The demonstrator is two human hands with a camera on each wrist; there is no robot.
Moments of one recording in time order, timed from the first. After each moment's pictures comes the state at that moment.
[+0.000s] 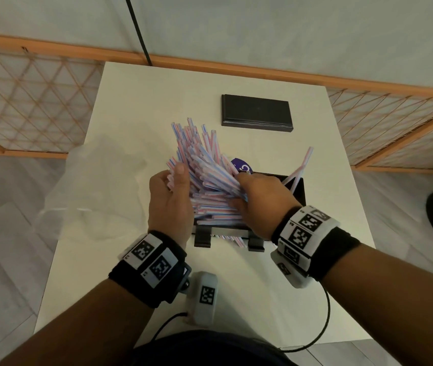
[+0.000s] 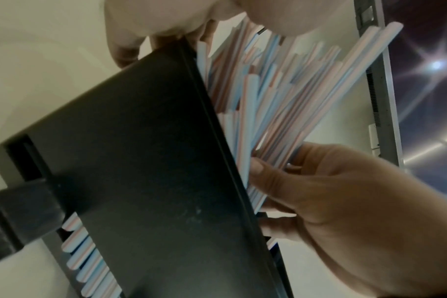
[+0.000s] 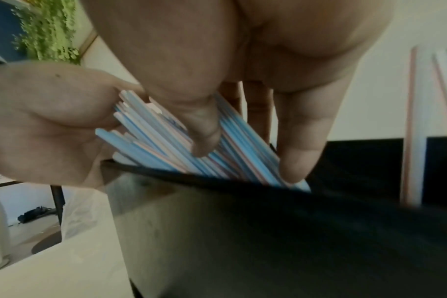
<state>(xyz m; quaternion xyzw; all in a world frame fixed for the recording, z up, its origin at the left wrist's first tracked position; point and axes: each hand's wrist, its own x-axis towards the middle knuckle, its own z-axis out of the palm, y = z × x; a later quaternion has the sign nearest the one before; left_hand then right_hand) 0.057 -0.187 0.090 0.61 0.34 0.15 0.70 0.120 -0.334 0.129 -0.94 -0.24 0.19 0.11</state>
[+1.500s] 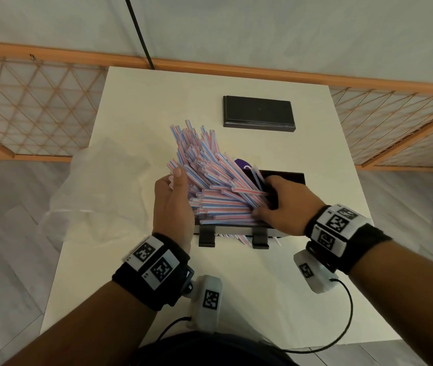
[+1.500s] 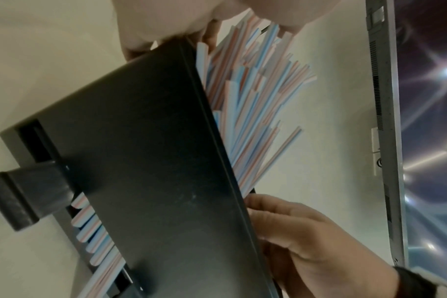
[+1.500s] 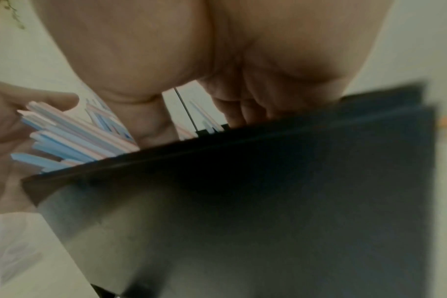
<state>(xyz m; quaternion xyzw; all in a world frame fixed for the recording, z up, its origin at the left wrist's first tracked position) 0.058 -0.193 0.085 0.57 0.37 0.12 0.72 0.137 -0.382 0.118 -0.94 -0.14 0.27 0.13</state>
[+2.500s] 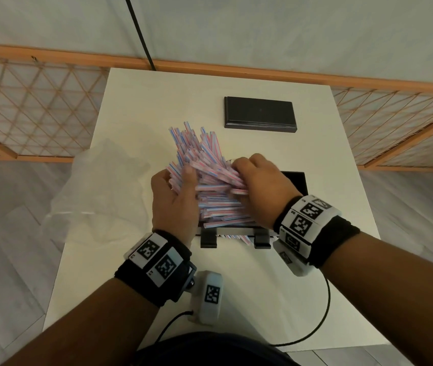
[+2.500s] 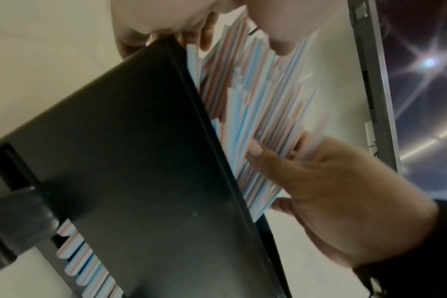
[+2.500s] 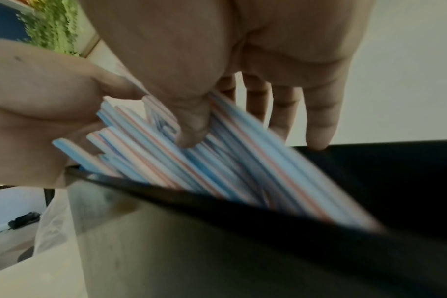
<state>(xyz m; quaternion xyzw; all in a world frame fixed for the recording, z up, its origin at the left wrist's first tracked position) 0.063 -0.190 0.086 0.62 0.34 0.16 0.69 0.139 -0.333 0.126 -0.94 -0.27 0.15 0.14</state>
